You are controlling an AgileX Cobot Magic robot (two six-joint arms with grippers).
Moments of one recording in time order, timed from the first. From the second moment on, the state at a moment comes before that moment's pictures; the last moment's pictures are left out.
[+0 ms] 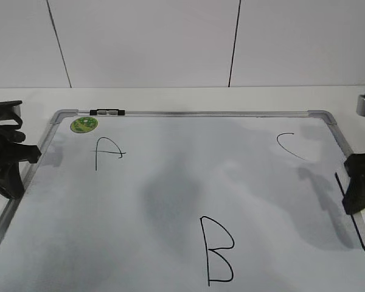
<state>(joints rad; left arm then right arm) -0.08 1.88 -1.14 -0.19 0.88 0.05 0.08 1.46 -0.93 0.13 1.04 0.04</state>
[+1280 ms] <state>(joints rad) -0.08 1.89 -1.14 -0.21 0.91 0.05 0.54 1.88 -1.21 0.09 1.07 0.19</state>
